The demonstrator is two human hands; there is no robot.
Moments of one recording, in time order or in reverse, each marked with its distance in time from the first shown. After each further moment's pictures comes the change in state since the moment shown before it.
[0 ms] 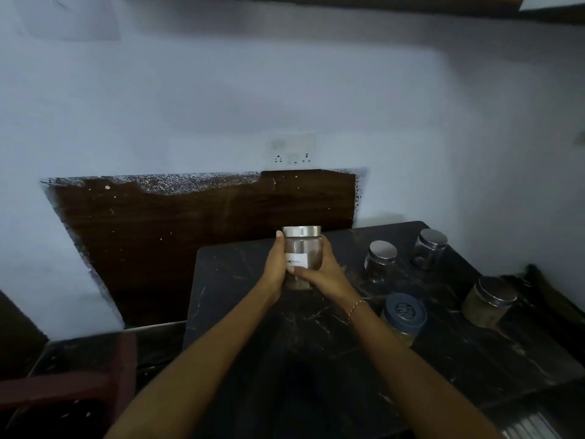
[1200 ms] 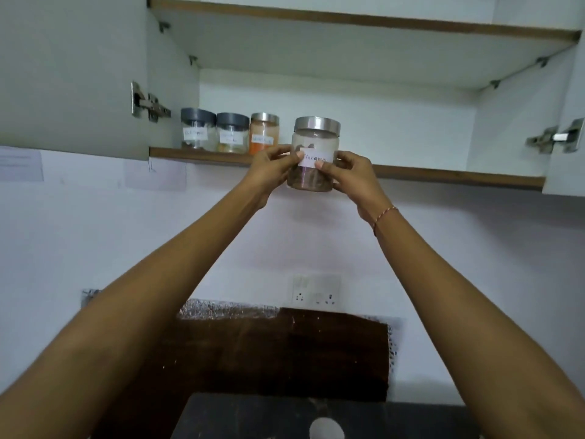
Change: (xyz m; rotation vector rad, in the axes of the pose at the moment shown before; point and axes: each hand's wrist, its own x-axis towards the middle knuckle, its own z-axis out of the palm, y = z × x) left_hand 0.072 0.390 0.061 0.161 0.090 0.780; right_hand 0.181 -0.350 -0.123 0.091 0.031 -0.689
